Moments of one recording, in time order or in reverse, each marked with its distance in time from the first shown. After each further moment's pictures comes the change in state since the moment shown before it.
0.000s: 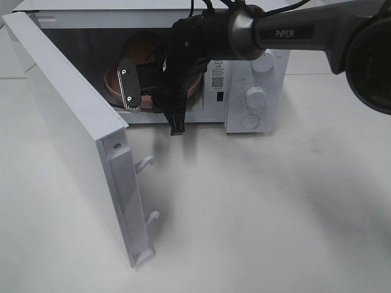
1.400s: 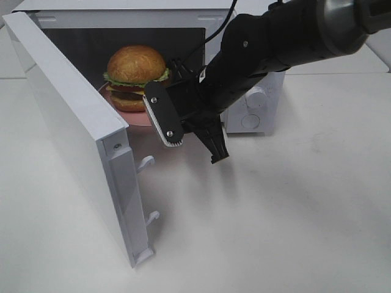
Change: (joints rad) left arm 0.000 0.000 0.000 0.000 0.000 0.000; right arm 0.007 -0.403 0.592 0.211 -0.184 -0.391
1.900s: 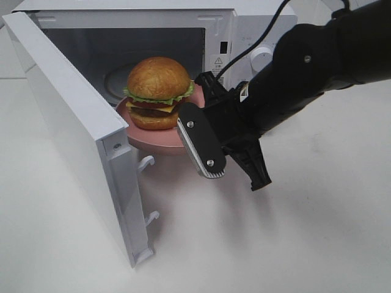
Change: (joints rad) left arm 0.000 0.000 0.000 0.000 0.000 0.000; right arm 0.001 -0.222 0.280 0.000 -0.034 -0.015
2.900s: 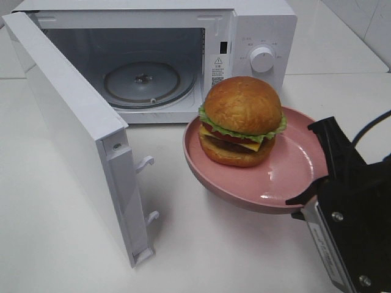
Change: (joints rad) left arm 0.000 0.000 0.000 0.000 0.000 0.000; right arm -0.007 -0.657 0.587 -0.113 -0.032 0.199
